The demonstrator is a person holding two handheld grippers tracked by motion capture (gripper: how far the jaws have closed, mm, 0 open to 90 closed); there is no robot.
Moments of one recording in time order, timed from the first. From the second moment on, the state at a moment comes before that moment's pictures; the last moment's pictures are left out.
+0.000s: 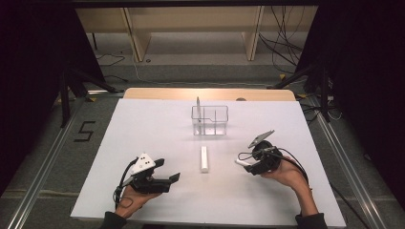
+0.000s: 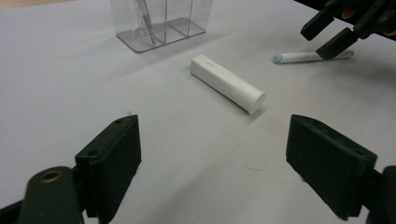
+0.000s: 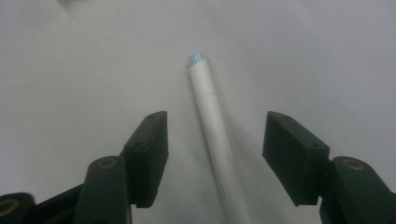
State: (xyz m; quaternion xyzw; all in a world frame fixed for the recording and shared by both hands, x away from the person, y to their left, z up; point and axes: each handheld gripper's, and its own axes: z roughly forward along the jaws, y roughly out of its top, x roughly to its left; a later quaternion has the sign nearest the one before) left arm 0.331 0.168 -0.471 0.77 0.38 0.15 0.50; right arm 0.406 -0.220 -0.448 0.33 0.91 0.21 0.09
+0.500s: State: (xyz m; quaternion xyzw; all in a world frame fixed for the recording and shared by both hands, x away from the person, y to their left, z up) left arm 0.330 0.169 -0.471 0.77 0.38 0.15 0.50; right arm 0.410 -0.226 -0.457 0.32 0.93 0.18 0.07
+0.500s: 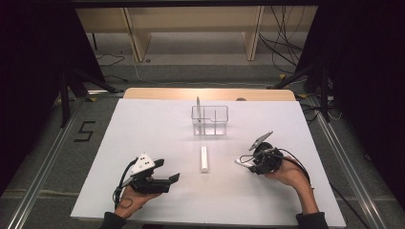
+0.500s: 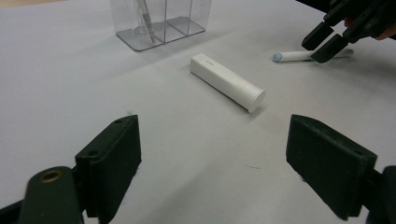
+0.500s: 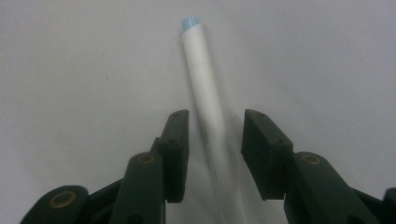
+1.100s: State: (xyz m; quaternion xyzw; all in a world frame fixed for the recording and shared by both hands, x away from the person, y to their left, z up) left arm 0.331 0.168 -0.472 0.77 0.38 0.15 0.49; right arm 0.411 -0.220 -0.458 0.31 0.94 0.15 0.06
